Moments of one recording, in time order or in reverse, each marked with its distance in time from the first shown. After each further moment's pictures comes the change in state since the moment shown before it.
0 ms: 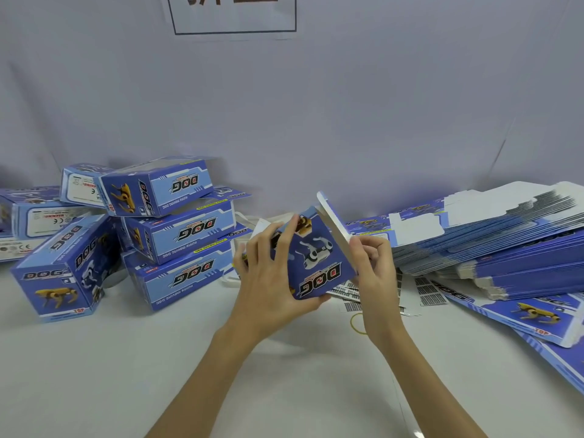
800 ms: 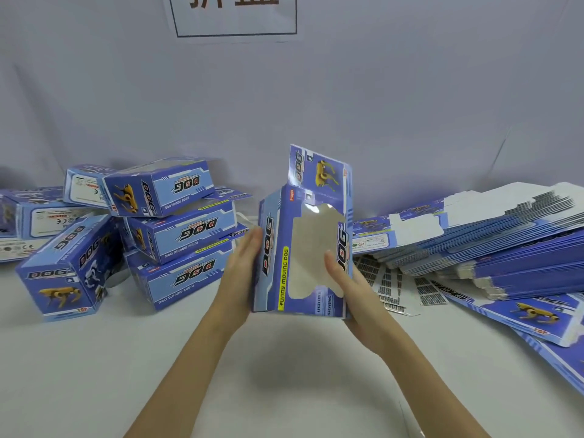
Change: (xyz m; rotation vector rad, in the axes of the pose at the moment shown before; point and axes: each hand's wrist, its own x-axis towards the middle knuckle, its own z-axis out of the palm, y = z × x) left_hand 0.012 -0.013 -0.027 -1.215 -0.059 -0.706; right_hand -0.007 0.004 0.001 0.049 -0.383 0.439
